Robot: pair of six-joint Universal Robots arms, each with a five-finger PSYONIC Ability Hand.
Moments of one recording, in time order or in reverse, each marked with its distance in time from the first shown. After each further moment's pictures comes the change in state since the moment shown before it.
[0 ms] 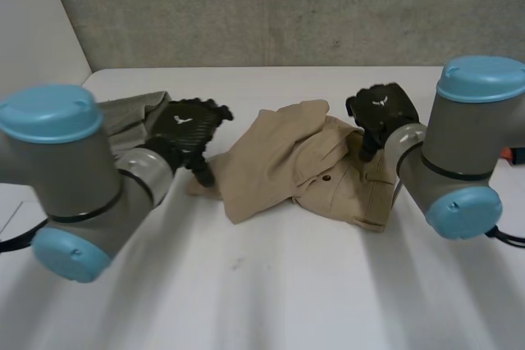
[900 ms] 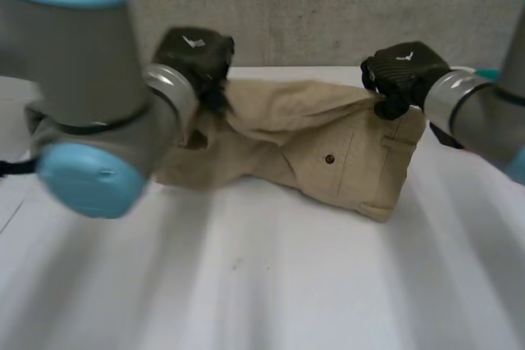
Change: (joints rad) left arm -0.140 -0.051 0.560 -0.426 -0.252 0.062; right arm -0.099 -0.174 -0.134 0.340 -0.233 0.052; left_hand 0.838 0.876 0.877 0.896 0.873; right_hand 0.588 0.651 0.648 0.659 0.653
